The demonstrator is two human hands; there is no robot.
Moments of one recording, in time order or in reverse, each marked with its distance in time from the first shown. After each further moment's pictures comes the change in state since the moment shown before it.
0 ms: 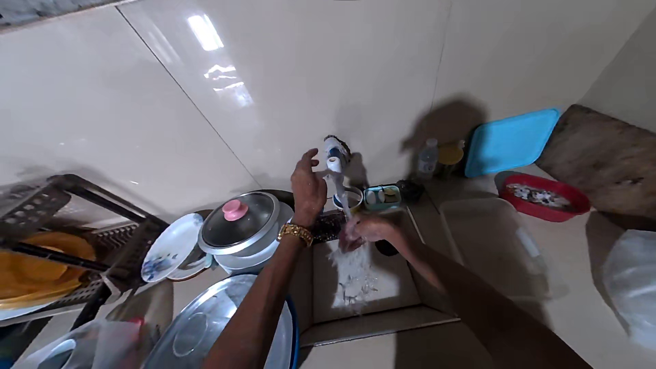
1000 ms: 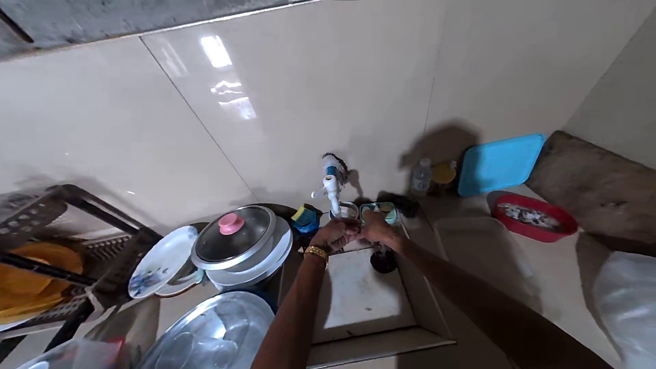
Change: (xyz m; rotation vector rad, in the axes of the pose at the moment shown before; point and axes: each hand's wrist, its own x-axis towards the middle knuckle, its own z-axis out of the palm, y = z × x) left_hand -0.019 -0.039 0.082 -0.876 -0.646 -0.607; right_hand -0.054 -0.060 -0.018 -0.699 0.374 0.066
